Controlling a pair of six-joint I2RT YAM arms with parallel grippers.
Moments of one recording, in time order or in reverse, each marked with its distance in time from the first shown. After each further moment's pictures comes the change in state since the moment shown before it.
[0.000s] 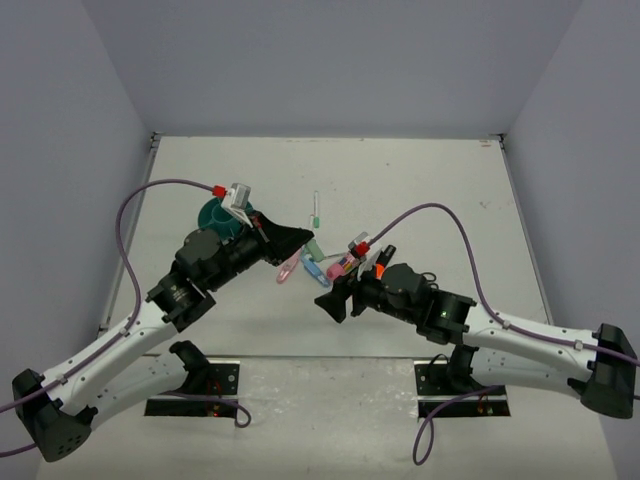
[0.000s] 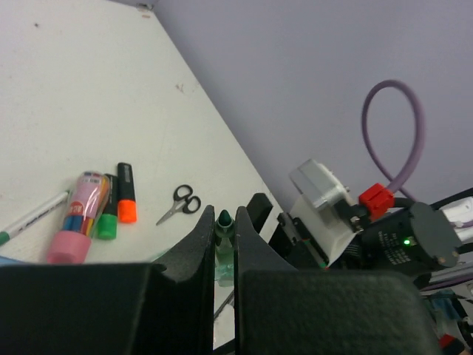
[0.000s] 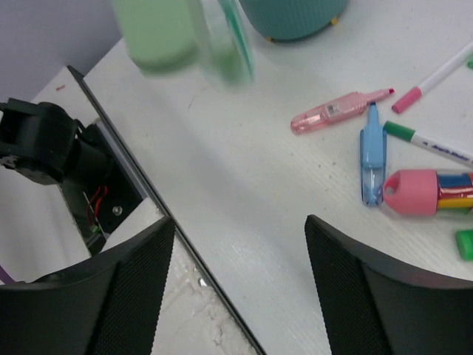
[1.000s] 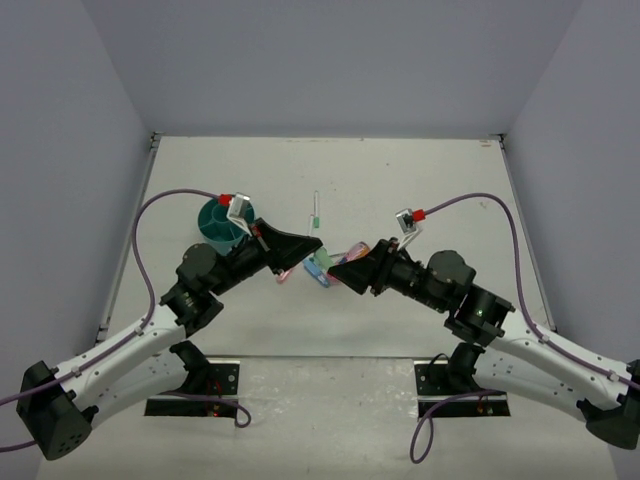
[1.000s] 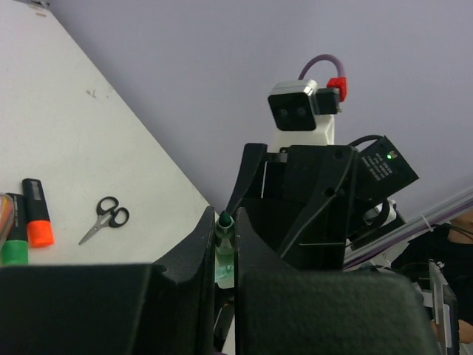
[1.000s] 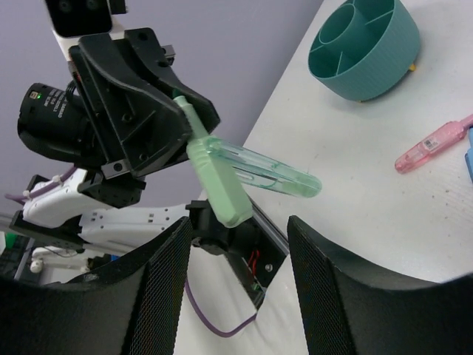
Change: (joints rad) left arm 0.000 0.007 -0.159 0.381 0.137 -0.157; right arm -0.139 -0.197 0.075 -0.022 -0.128 0.455
